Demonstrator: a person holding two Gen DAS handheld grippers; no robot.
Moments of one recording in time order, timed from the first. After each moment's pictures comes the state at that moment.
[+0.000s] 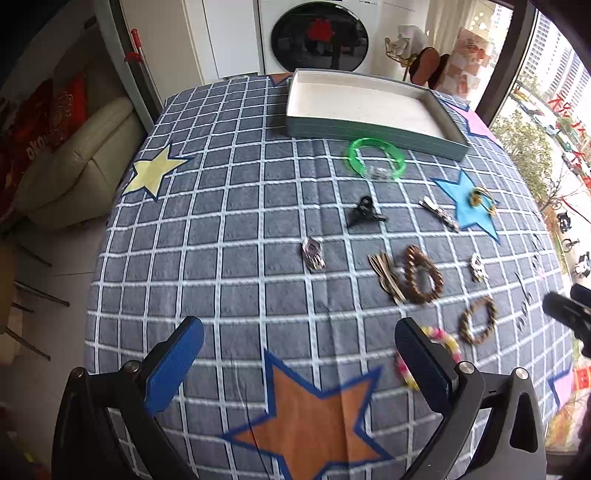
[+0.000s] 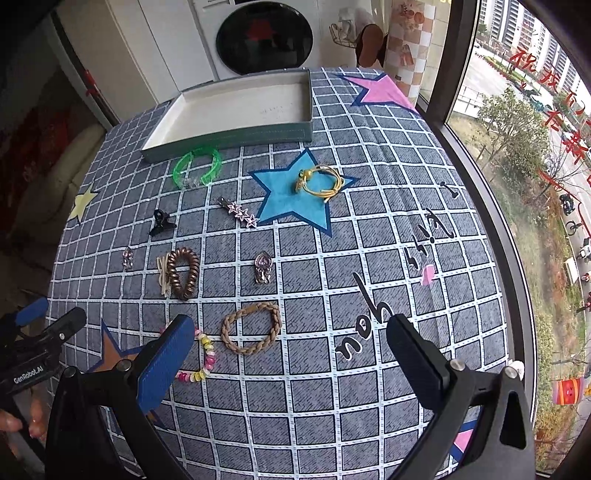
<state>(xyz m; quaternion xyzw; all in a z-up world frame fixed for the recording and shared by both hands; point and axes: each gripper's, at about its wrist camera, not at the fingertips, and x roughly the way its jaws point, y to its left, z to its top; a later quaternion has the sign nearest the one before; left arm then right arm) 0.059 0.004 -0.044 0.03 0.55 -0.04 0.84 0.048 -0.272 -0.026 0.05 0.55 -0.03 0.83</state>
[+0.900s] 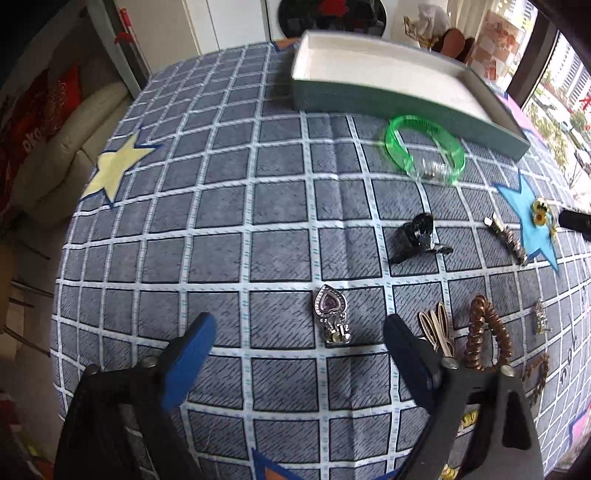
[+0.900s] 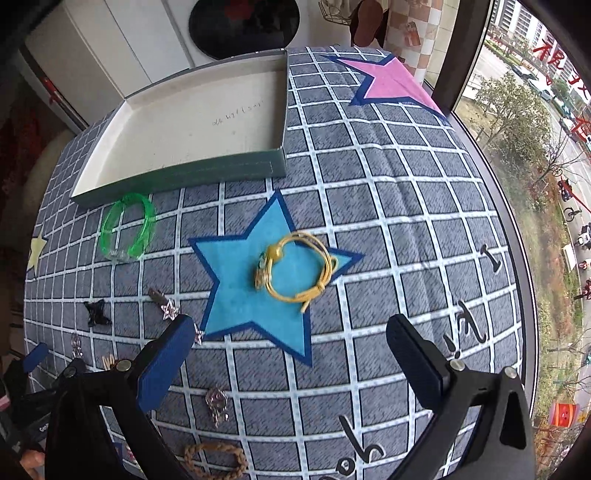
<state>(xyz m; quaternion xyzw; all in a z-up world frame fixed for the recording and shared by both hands) 0.133 -0.003 -0.116 0.04 0.58 -0.02 0.81 0.190 -0.311 -0.073 0.05 0.58 -0.04 0.81</state>
